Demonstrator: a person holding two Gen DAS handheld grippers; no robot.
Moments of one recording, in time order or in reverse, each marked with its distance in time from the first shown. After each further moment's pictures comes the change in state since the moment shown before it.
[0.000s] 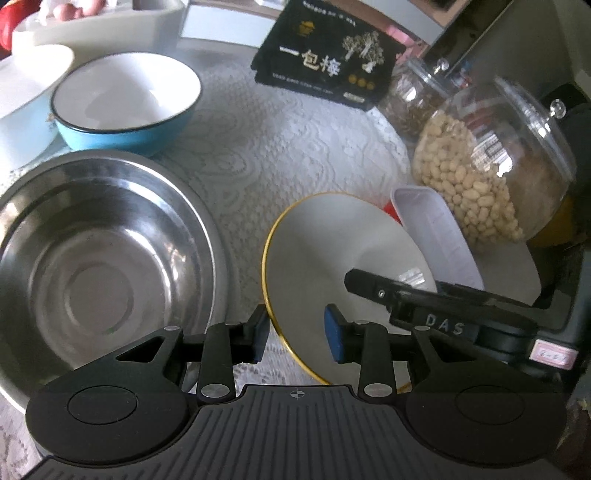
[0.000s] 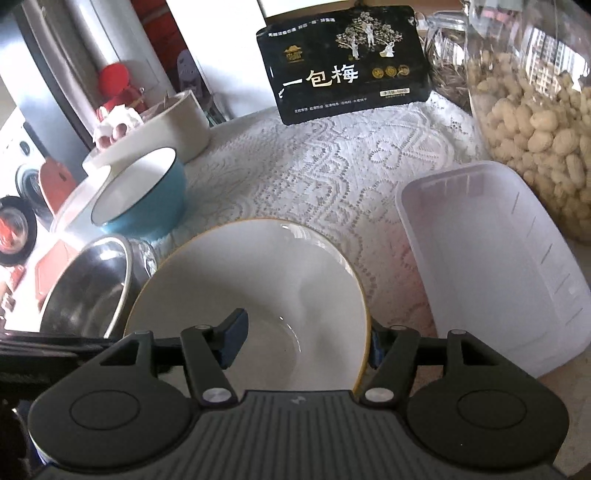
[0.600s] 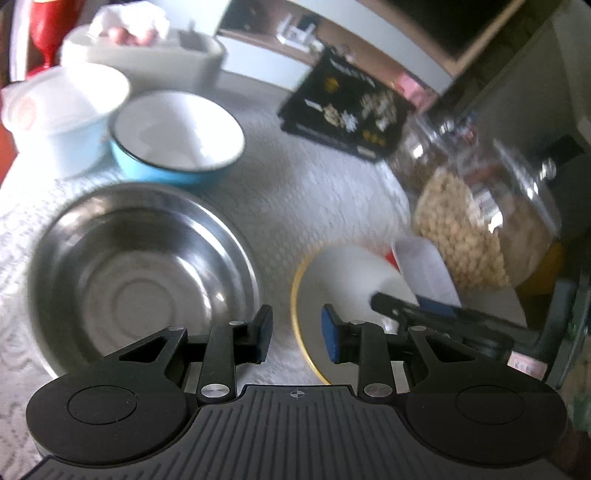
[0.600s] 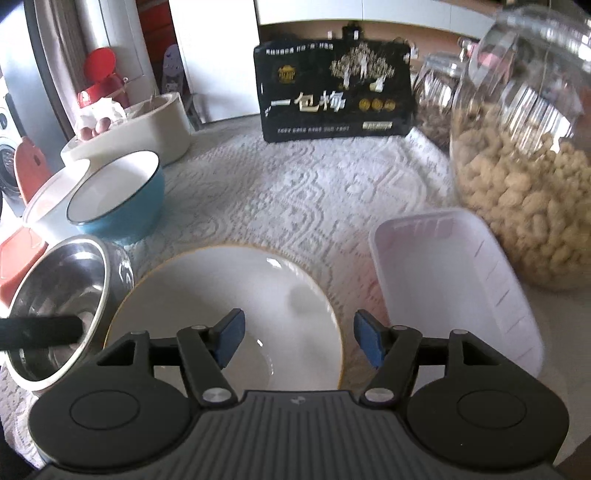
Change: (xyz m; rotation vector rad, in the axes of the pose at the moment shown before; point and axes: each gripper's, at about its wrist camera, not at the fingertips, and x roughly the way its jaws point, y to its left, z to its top) left arm -0.049 0.027 0.000 -0.096 -0.139 -0.014; right arm -0.016 0.018 0.015 -0.105 -0.051 -0.163
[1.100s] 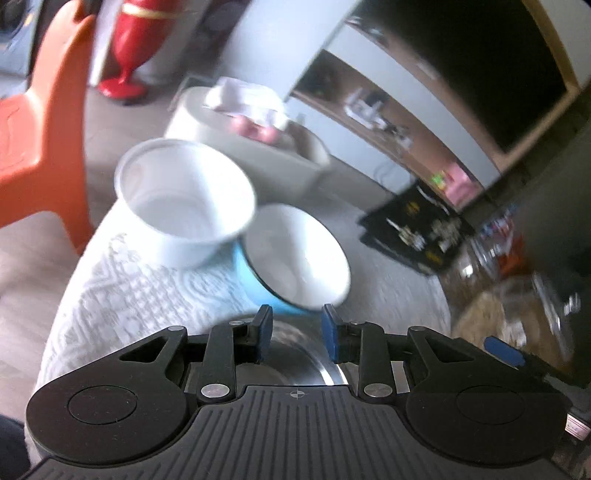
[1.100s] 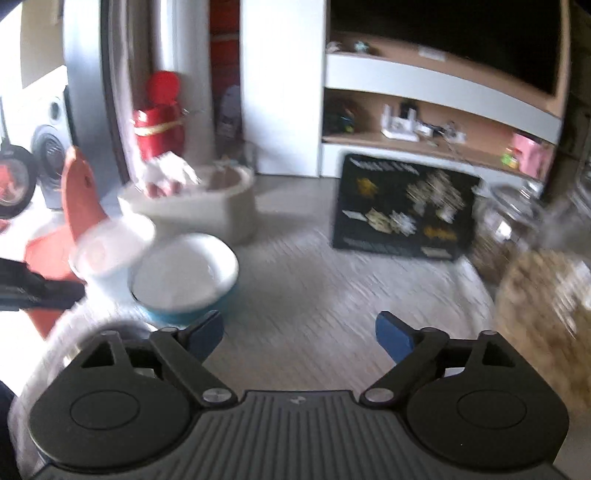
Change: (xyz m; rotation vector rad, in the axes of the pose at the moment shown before) left arm -0.056 0.091 0.073 -0.221 -0.191 0.082; right arm -0.031 0.074 0.083 -0.204 -0.179 0.088
